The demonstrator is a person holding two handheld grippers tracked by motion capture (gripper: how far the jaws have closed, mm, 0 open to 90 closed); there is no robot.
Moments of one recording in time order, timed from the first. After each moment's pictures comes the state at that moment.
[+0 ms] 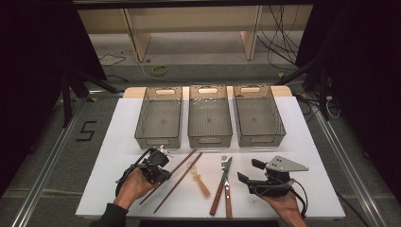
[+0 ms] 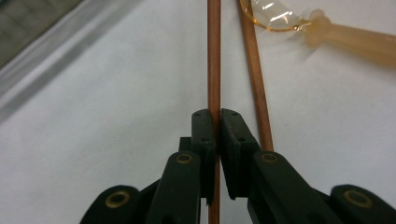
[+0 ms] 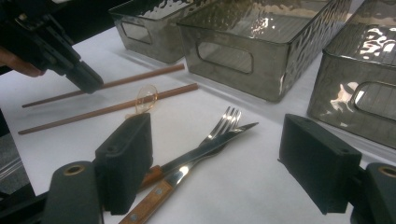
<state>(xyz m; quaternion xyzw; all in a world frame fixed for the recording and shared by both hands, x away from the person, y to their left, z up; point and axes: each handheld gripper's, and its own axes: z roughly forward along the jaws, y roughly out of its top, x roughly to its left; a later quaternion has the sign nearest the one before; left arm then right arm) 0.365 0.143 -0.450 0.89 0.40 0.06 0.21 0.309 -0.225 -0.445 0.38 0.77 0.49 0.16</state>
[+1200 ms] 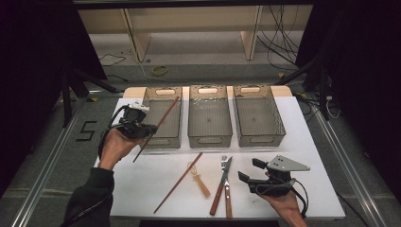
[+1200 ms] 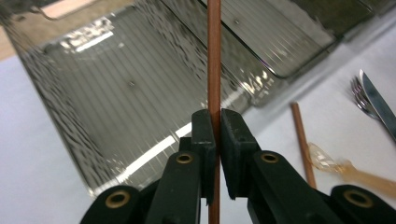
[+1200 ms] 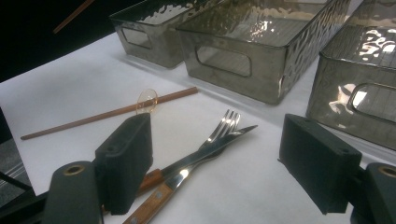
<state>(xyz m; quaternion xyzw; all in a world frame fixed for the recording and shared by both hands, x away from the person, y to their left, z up) 0.438 0.196 -0.361 0.82 0.44 0.15 0.33 0.310 -0.227 -0.444 0.38 0.76 0.50 0.15</state>
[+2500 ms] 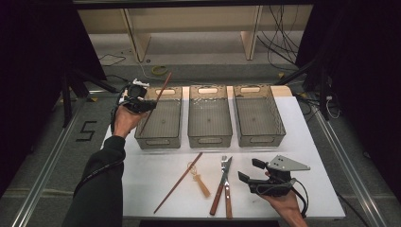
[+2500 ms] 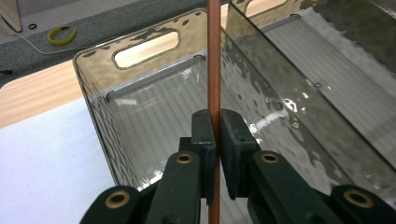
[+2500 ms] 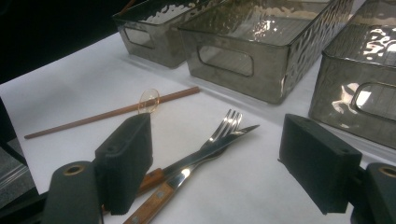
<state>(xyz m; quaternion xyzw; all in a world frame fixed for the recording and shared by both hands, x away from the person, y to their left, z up) 0.528 0.208 -0.380 0.78 0.48 0.19 0.35 0.311 -0.228 -0.445 0.38 0.76 0.50 0.15</state>
